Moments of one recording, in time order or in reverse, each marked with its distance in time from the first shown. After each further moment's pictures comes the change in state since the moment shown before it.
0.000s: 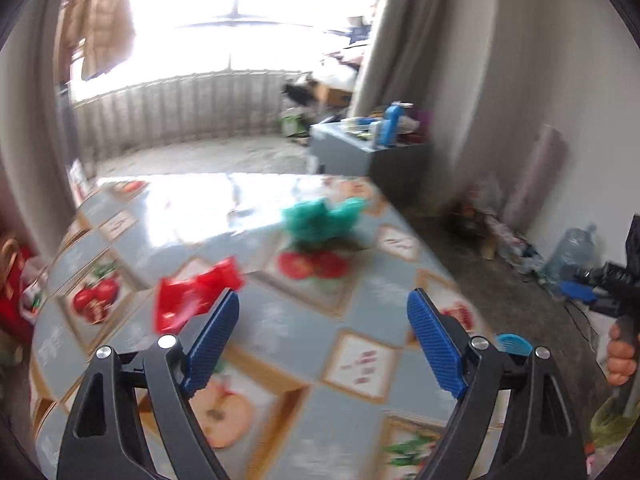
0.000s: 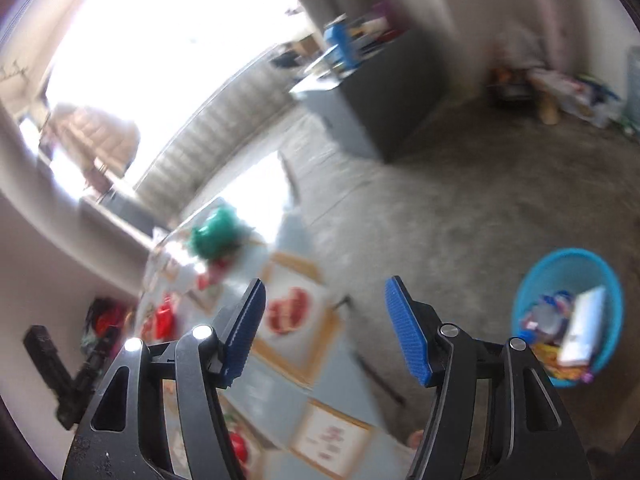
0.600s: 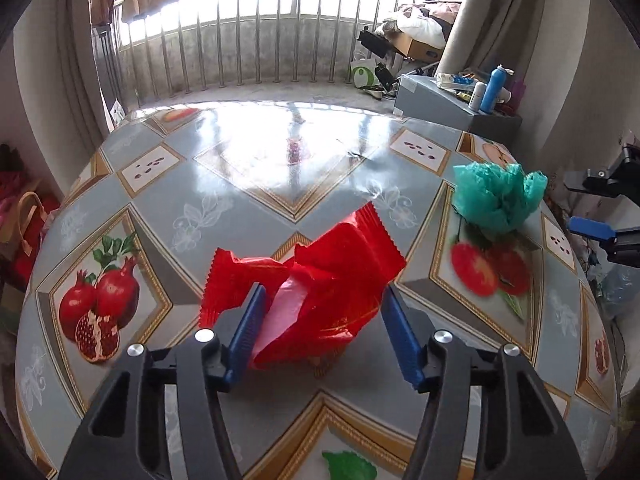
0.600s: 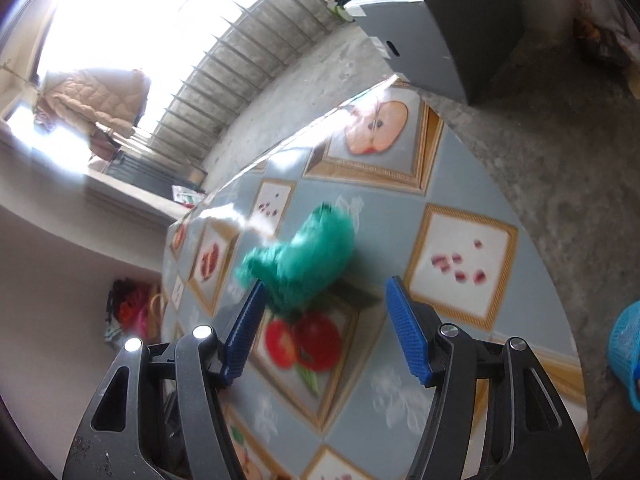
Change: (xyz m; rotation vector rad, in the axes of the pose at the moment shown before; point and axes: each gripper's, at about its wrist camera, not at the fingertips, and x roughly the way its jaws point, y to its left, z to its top) left arm 0.128 0.108 0.007 -0.095 0.169 0.159; right arm 0.212 0.144 0.066 0.042 0.245 0.067
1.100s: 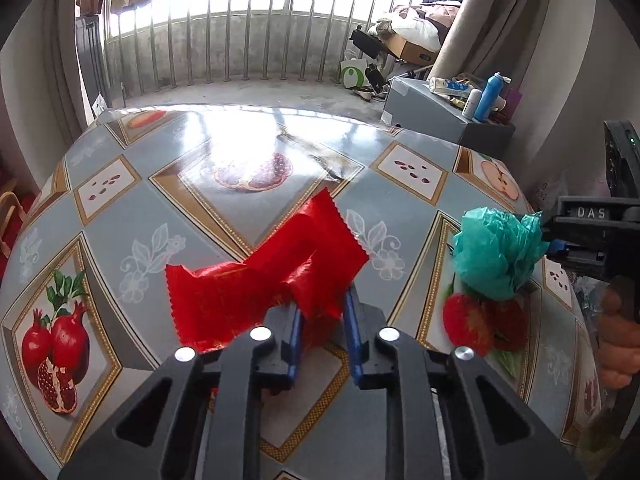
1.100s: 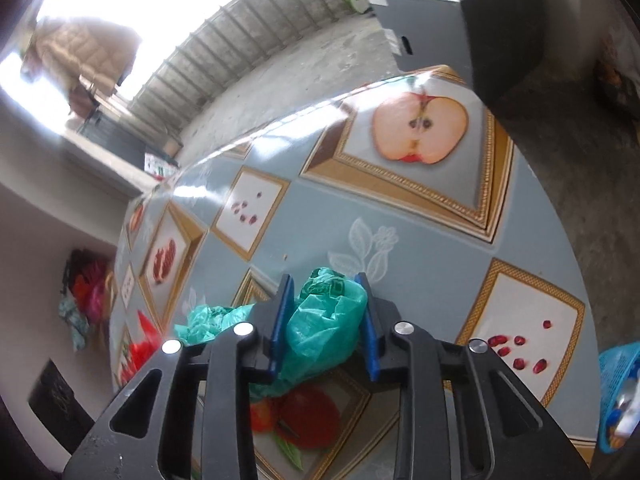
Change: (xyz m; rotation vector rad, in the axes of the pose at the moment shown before) left arm 0.029 -0.011 0.030 -0.026 0.014 -0.072; right arm 0.047 0.027 0.003 -0.172 0.041 -0.126
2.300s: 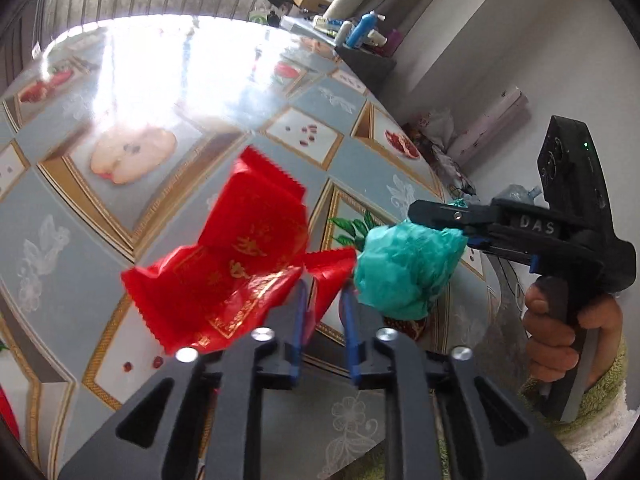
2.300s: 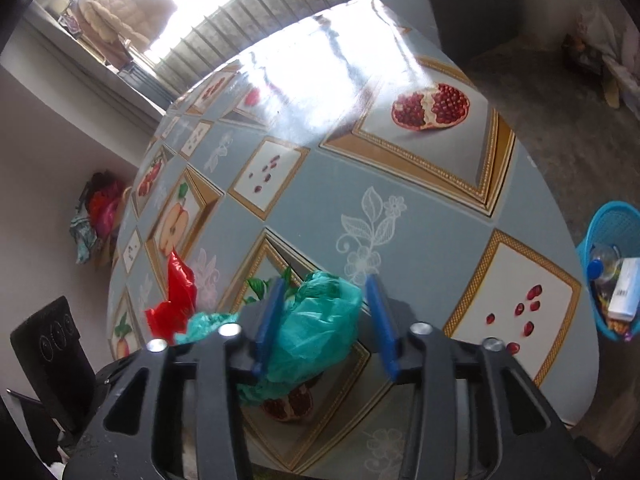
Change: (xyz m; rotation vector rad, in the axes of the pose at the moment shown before) left arm -0.169 -0.084 -0.219 0.047 0.144 -0.355; right arm -0.162 -0.049 -0.247 -0.046 0.033 0.029
